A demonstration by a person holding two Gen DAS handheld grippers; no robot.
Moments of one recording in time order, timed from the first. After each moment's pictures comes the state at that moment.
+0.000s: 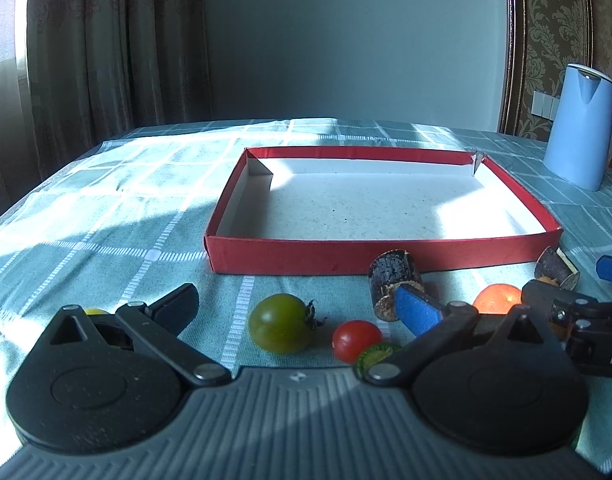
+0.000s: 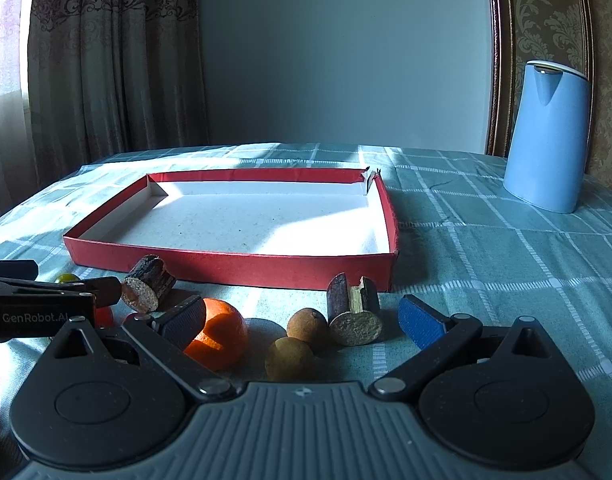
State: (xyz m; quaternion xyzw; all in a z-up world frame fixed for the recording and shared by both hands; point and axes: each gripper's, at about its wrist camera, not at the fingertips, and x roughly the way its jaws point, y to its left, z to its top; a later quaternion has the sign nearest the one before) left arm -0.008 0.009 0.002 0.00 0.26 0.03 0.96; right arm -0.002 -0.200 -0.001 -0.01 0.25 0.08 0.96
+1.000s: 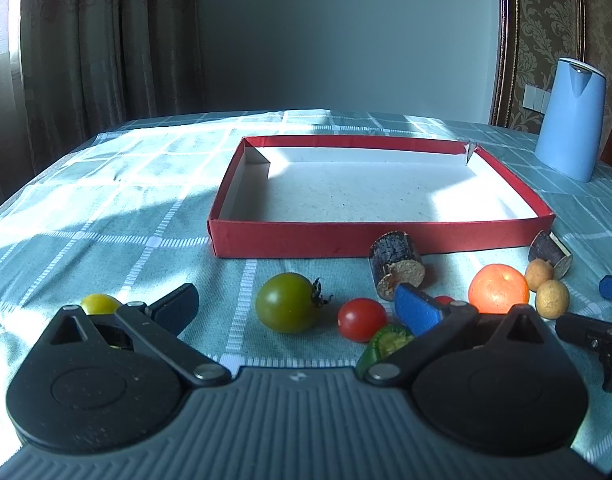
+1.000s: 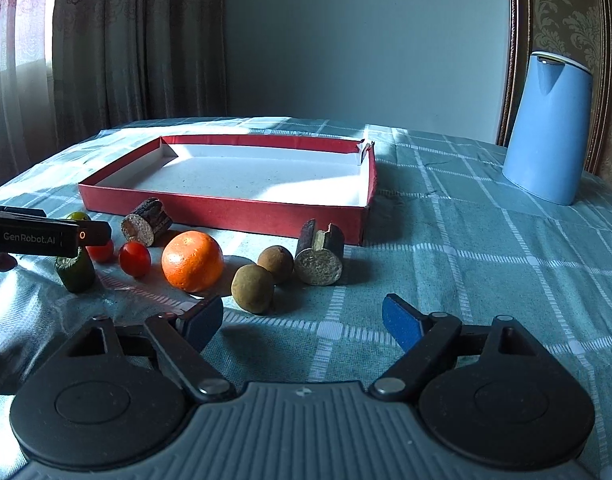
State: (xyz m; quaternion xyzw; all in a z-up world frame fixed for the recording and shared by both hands) left arm -0.016 0.016 -0.001 0.00 0.27 0.01 0.96; right arm -0.026 -0.229 -0.010 -0.05 0.28 0.12 0.95
